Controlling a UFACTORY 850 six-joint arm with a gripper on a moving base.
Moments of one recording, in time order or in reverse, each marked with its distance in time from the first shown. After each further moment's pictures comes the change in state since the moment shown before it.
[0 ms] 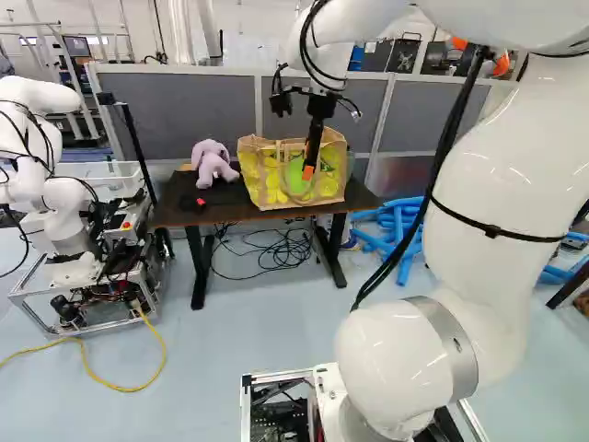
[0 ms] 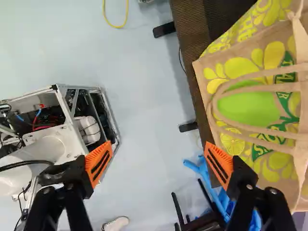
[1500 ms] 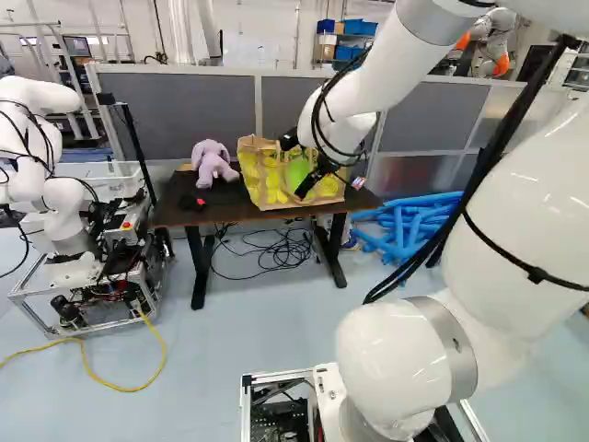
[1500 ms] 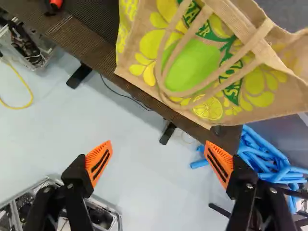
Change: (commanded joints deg) arm -1.8 10.5 31.6 -3.2 52.8 37.3
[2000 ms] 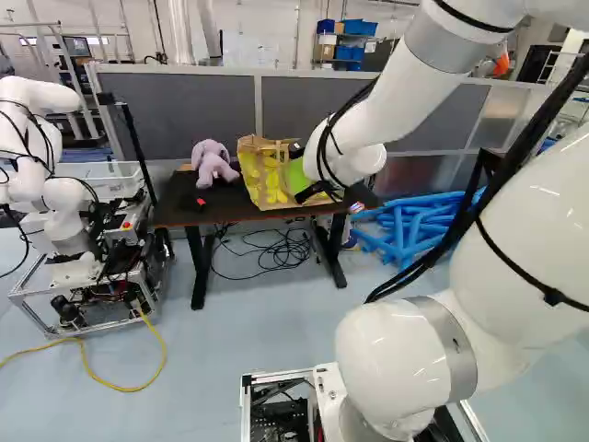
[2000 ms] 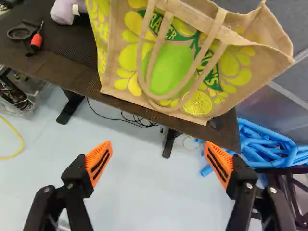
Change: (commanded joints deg) arm -0.6 3.7 11.1 -1.1 18.5 13.1
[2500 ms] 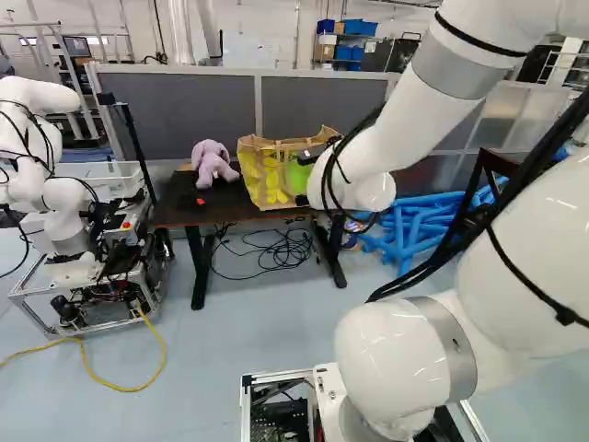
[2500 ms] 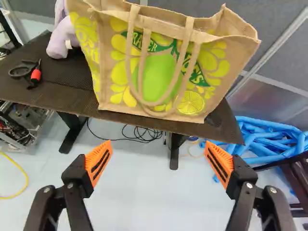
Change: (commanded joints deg) arm -0.5 2.9 8.6 -0.9 14.3 10.1
